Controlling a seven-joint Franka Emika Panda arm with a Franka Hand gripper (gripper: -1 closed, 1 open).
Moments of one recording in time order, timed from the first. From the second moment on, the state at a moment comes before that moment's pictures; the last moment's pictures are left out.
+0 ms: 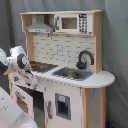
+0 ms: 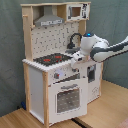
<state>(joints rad) -0.63 -0.56 1.28 -2.21 0.25 2.10 -1.45</state>
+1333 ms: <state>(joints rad) -0.75 -0.54 1.41 -2.22 0.25 2.21 -1.45</state>
